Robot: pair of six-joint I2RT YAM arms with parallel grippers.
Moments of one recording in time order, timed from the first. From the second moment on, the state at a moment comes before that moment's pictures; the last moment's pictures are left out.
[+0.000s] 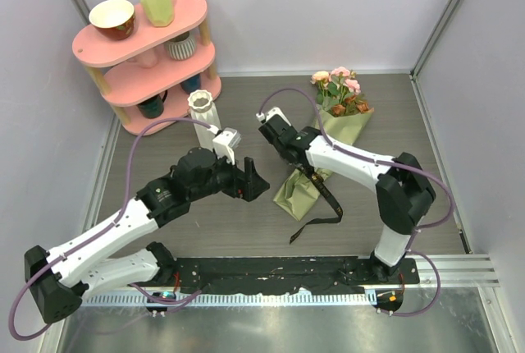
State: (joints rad) left arm -0.85 0.93 0.83 -0.30 0.08 -0.52; right arm 0.80 1.78 1.35 -0.60 0.55 0.05
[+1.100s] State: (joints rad) left arm -0.82 1.24 0.87 -0.16 0.16 -0.66; right arm 0.43 1.13 0.82 -0.41 -0.18 0.51
